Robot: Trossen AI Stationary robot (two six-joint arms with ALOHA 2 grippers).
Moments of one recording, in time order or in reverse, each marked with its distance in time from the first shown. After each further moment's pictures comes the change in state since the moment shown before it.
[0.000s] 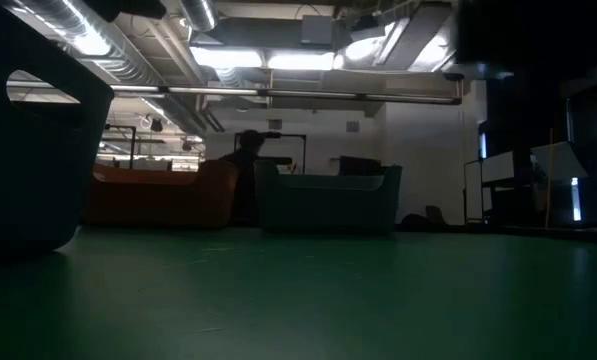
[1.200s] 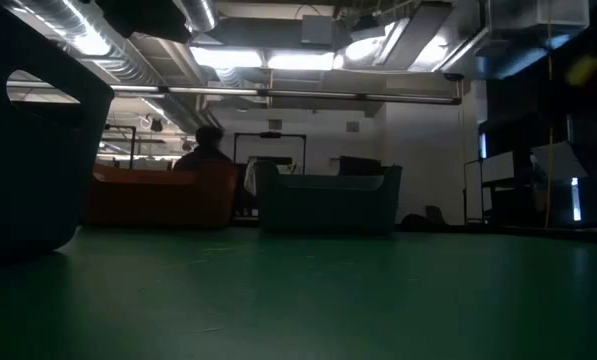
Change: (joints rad) left arm 0.090 0.036 0.000 0.027 -0.001 -0.008; right arm 0.261 0.205 0.066 -0.468 0.223 0.431
